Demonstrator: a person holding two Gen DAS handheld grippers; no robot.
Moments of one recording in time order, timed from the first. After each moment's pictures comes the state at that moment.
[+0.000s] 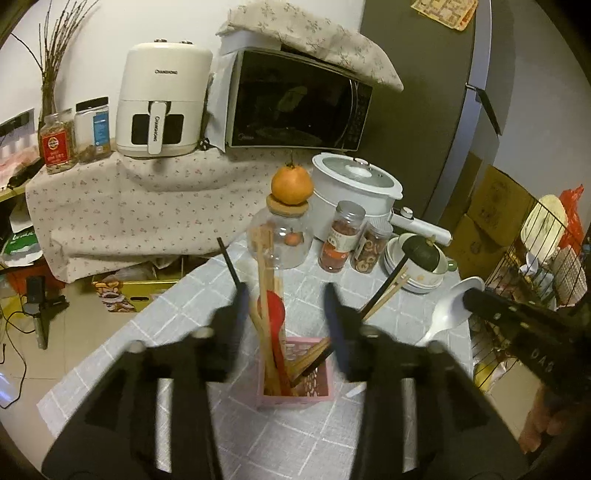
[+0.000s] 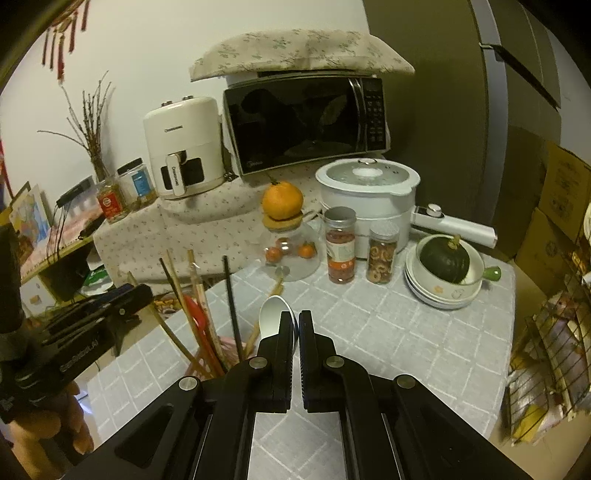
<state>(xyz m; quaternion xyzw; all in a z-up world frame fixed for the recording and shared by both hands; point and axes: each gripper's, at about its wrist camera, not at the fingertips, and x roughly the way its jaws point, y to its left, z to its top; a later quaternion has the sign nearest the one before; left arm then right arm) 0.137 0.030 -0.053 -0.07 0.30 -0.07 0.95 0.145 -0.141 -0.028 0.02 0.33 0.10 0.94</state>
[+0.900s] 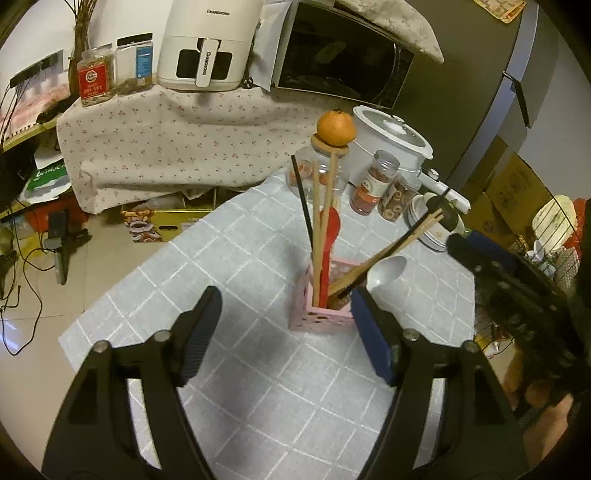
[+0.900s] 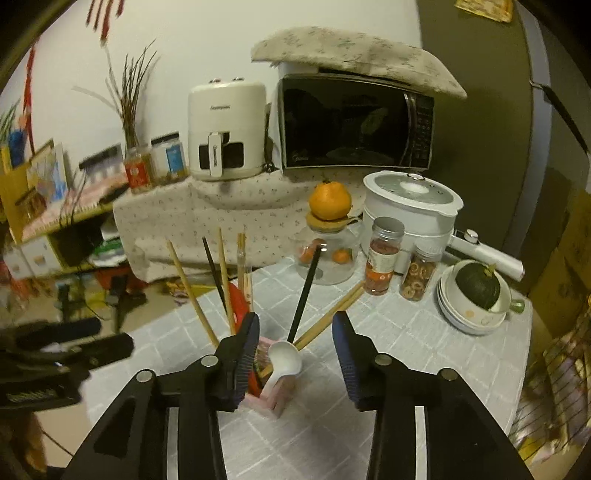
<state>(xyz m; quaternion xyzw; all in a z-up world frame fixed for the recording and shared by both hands) 0.103 0.074 -0.067 -0.11 0.42 -0.04 0.90 0.137 -0.096 -0.030 -0.02 0.32 0.13 0.94</state>
